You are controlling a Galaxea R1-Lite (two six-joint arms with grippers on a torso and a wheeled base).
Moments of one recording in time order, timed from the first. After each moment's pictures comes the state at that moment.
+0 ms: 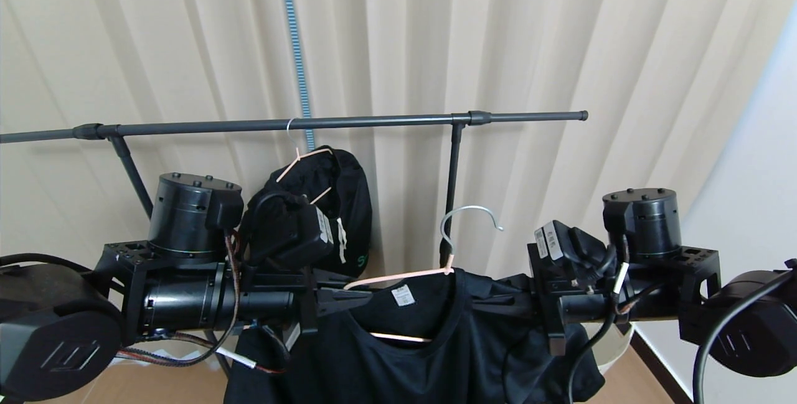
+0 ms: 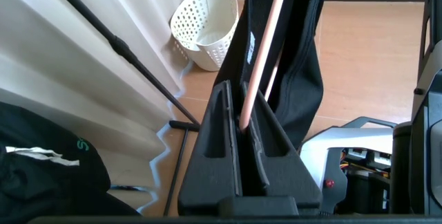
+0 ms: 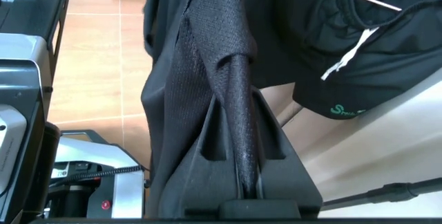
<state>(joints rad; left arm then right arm) -0.49 1.65 -0.71 -0.39 -0.60 0.55 0.43 1.79 -0.67 -0.60 0.84 -0.54</state>
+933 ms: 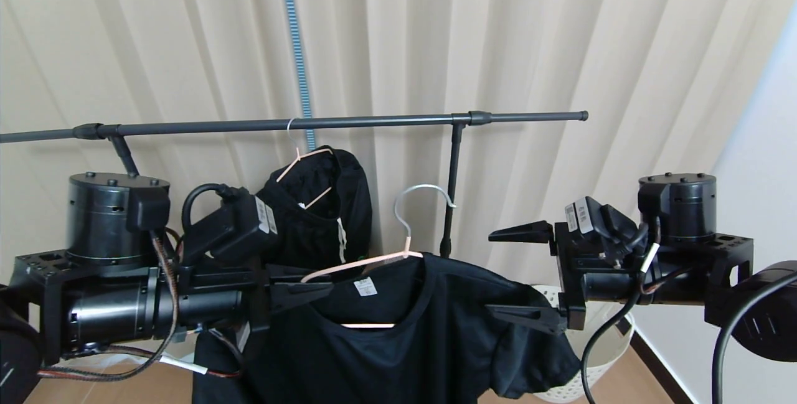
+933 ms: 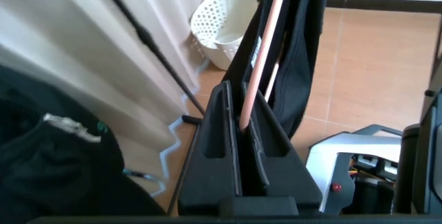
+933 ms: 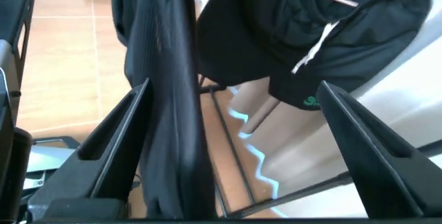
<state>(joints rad) -0.38 1.50 -0.62 -0.39 -0.59 0.52 0.33 1.75 -0.68 -0.60 0.84 -0.54</state>
